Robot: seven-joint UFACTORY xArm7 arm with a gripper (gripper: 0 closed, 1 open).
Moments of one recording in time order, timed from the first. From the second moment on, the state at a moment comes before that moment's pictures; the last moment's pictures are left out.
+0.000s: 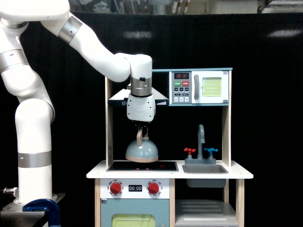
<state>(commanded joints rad) 0.23 -0.39 0.24 0.60 0.62 0.90 -1.27</state>
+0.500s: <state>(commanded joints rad) 0.33 -0.46 0.28 0.47 0.69 0.80 -1.22</state>
